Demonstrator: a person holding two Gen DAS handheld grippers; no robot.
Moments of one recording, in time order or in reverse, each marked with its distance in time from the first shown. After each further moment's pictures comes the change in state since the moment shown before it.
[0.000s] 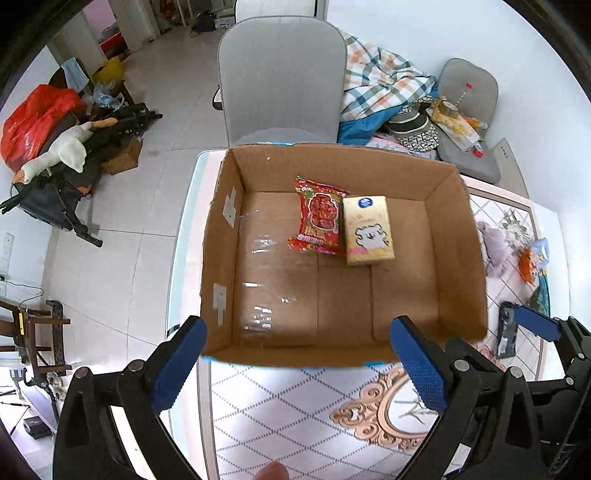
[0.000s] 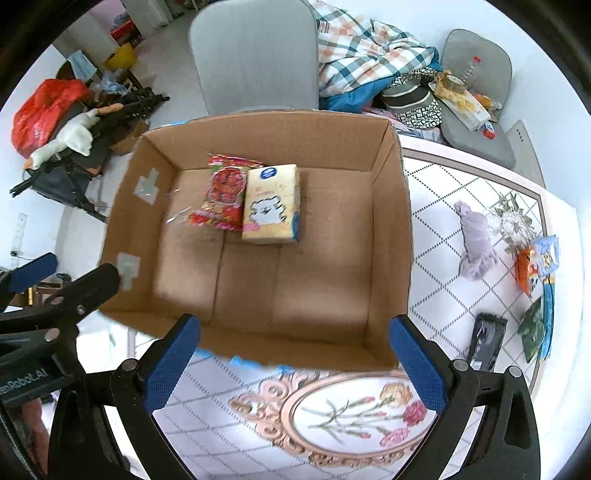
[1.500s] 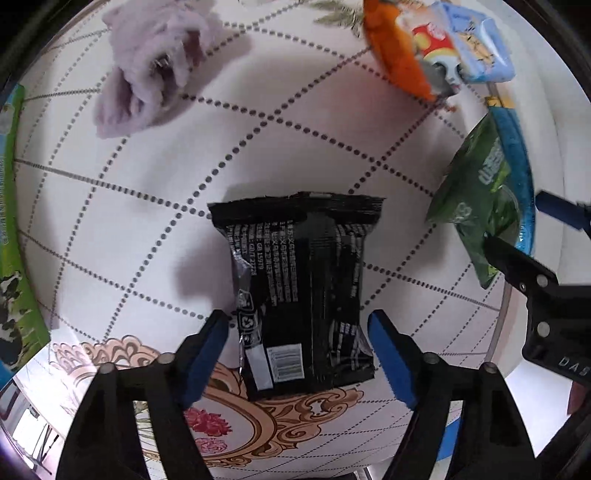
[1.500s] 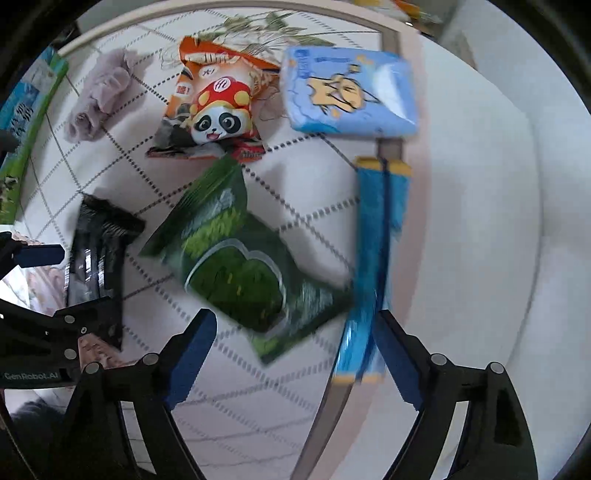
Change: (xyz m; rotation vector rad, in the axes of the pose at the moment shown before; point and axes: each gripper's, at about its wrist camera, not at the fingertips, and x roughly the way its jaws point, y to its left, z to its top) left arm 0.238 -0.441 -0.066 0.254 0.521 -0.136; right arm 0.110 -0.453 -0.081 -0.109 0.290 -0.134
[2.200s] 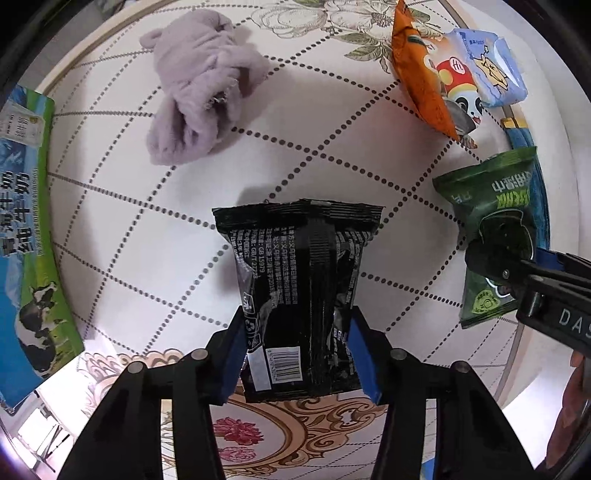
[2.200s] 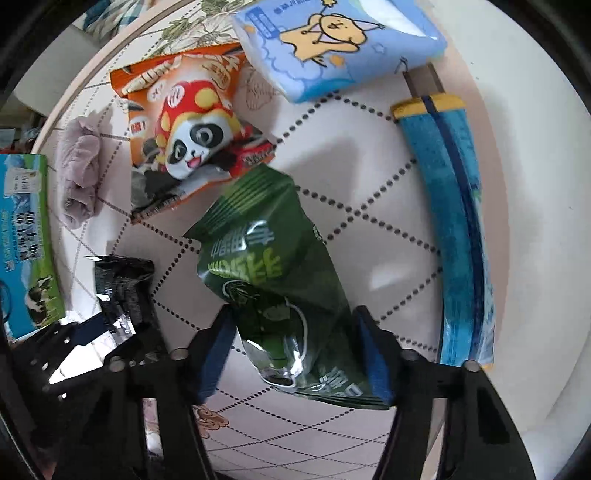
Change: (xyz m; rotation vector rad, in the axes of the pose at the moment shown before) left arm -0.022 0.000 -0.003 -0.001 -0.080 0.095; right arm 0.031 -0.034 0.005 0.407 0.087 0.242
